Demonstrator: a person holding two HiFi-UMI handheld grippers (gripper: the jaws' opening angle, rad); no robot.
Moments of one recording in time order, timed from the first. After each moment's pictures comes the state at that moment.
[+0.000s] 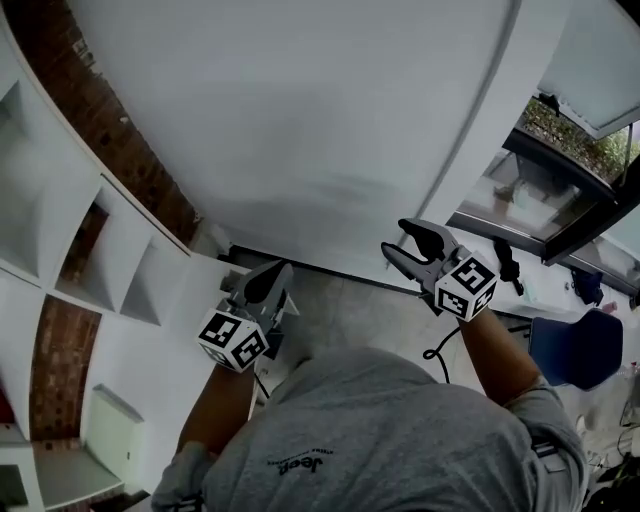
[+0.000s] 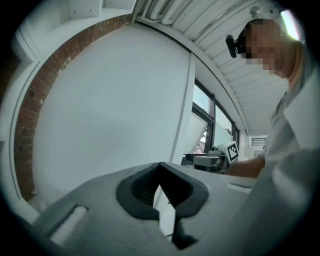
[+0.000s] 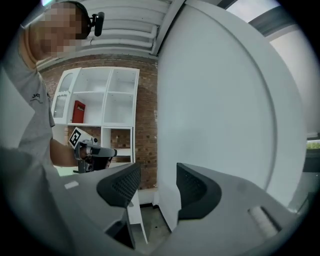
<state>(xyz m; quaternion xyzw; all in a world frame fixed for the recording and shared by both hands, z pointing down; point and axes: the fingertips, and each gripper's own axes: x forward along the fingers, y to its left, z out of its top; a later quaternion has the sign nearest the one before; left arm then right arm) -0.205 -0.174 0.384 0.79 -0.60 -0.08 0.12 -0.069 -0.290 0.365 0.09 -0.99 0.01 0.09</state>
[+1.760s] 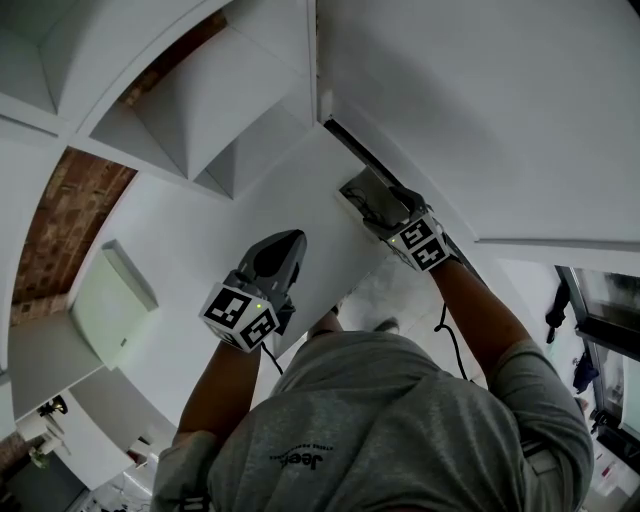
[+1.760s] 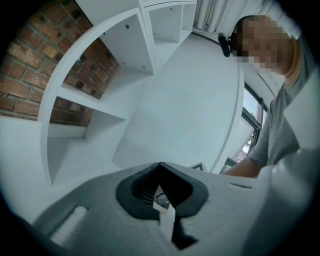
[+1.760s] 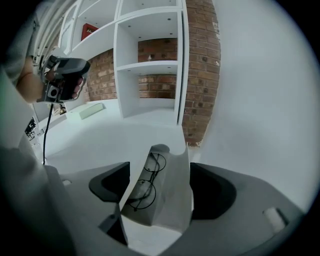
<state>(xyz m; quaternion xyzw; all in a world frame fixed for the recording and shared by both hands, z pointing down) -0.440 0.023 0.550 0.60 -0.75 -0.12 0.24 -0.408 -0.133 0.721 -0.13 -0.91 -0.06 0.39</state>
